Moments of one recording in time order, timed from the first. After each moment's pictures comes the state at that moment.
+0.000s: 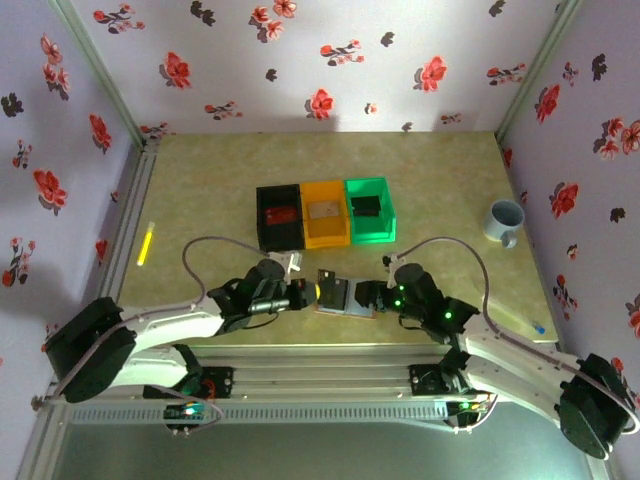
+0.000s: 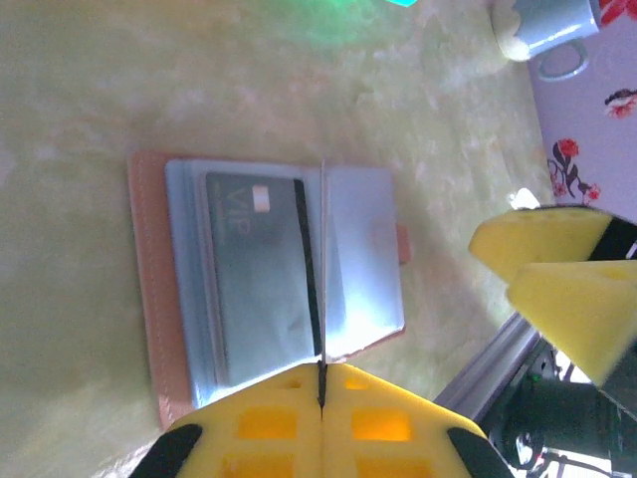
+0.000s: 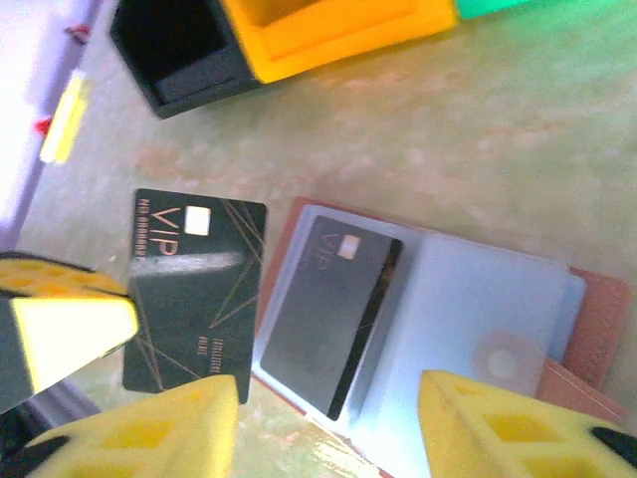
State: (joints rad) left arm -0.97 1.24 0.44 0.22 0.15 -0.93; right arm 0.78 0.81 0.30 -0.08 -0.13 0.74
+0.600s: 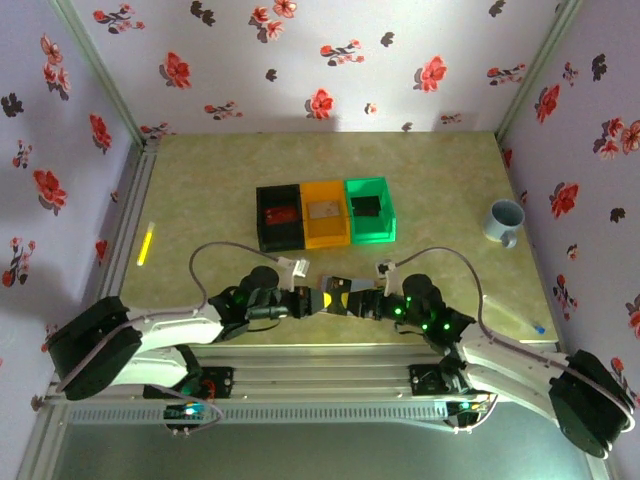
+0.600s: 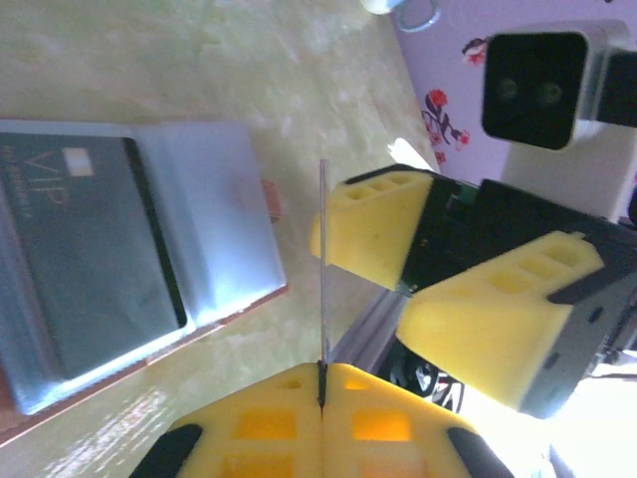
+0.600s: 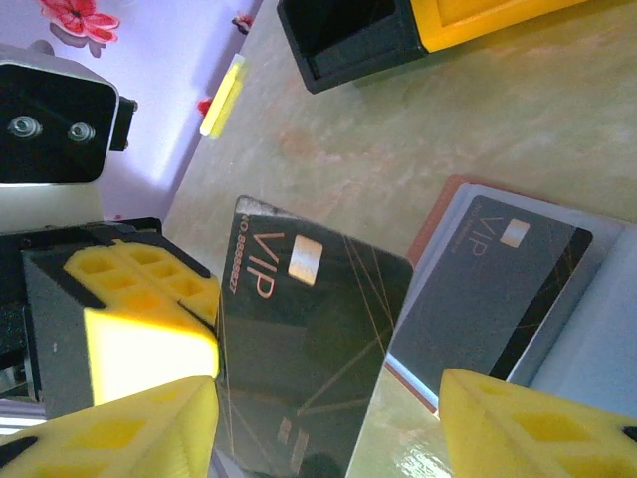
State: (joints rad) left arm -1.00 1.27 0.36 0.51 0.32 -0.94; right arm 0.78 0.84 0.14 0.32 -0.35 0.77
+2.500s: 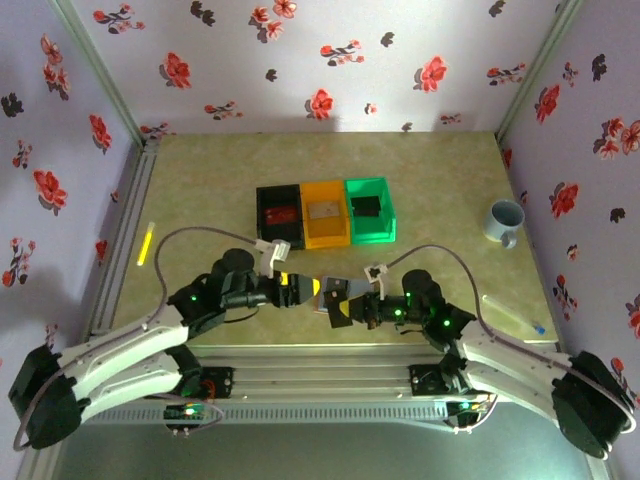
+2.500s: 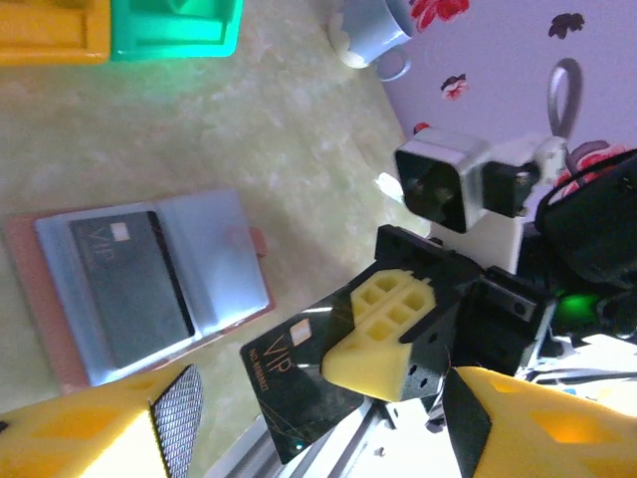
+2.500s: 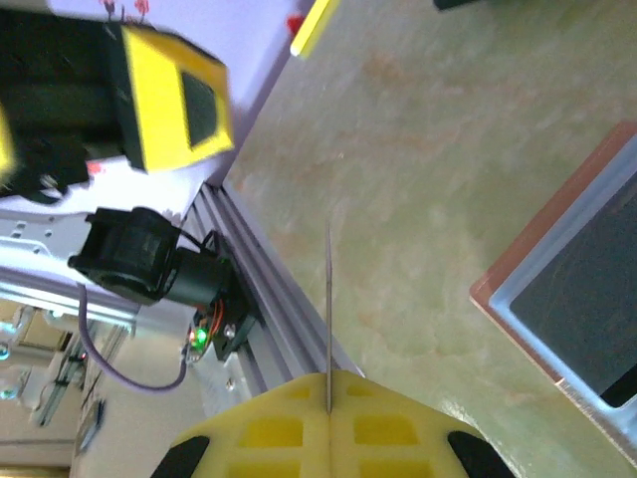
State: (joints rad) left arm -0.88 0.90 0.55 -0.08 0.34 -0.78; right arm 0.78 0.86 0.20 0.27 -0.60 0.71
